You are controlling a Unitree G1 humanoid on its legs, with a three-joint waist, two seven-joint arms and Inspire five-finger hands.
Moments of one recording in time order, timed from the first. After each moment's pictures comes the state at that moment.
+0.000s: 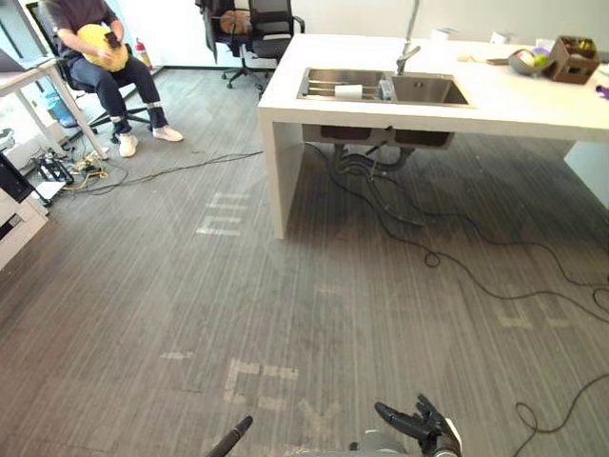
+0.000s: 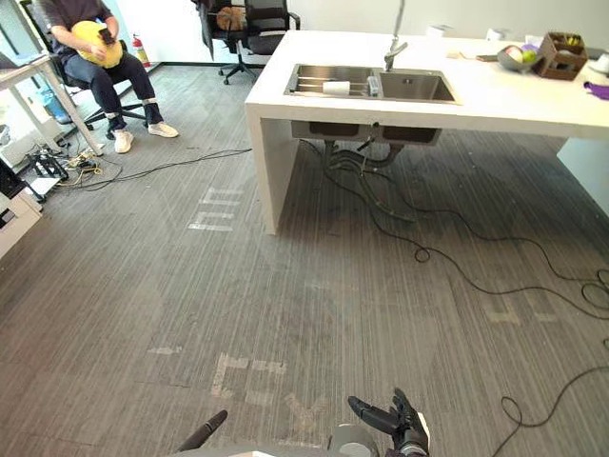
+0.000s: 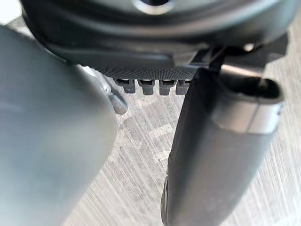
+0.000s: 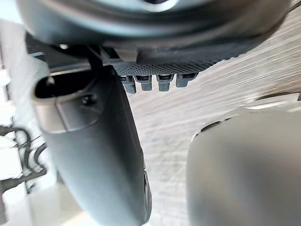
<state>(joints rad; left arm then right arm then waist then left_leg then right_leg) 0.21 0.11 0.18 0.99 -0.87 0.24 0.03 0.22 -0.09 -0.09 0.95 0.31 -0.28 0.08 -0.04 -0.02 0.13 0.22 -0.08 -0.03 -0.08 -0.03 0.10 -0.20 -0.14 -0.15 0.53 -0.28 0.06</state>
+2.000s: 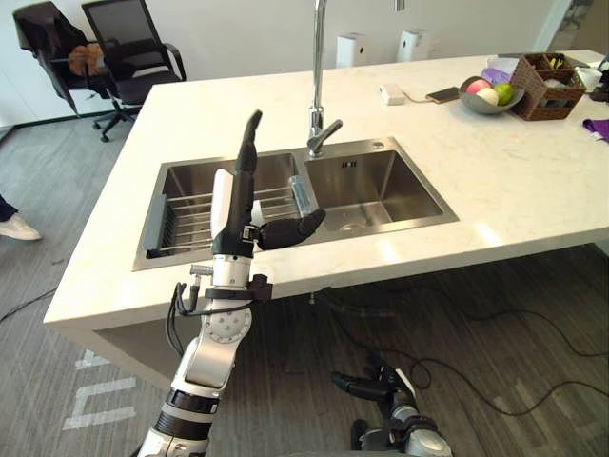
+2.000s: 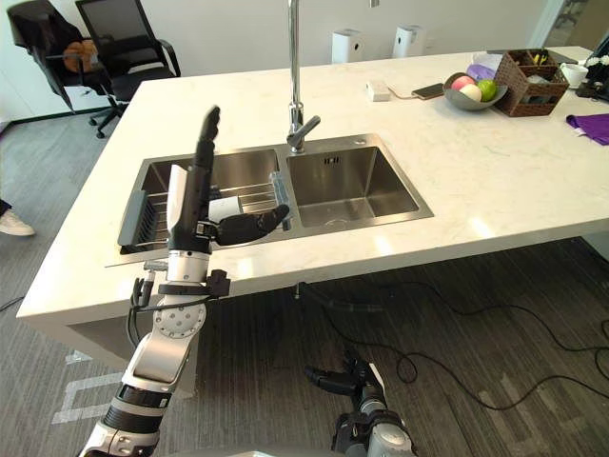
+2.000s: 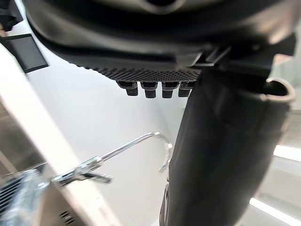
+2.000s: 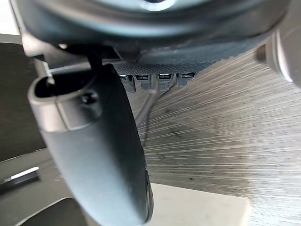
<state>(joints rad) -0.15 0.19 -0.15 -0.12 0.35 -0.03 0.22 0.21 -0.08 0.14 0.63 0.29 -0.03 0.05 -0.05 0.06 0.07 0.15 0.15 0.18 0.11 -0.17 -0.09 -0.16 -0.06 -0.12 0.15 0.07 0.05</state>
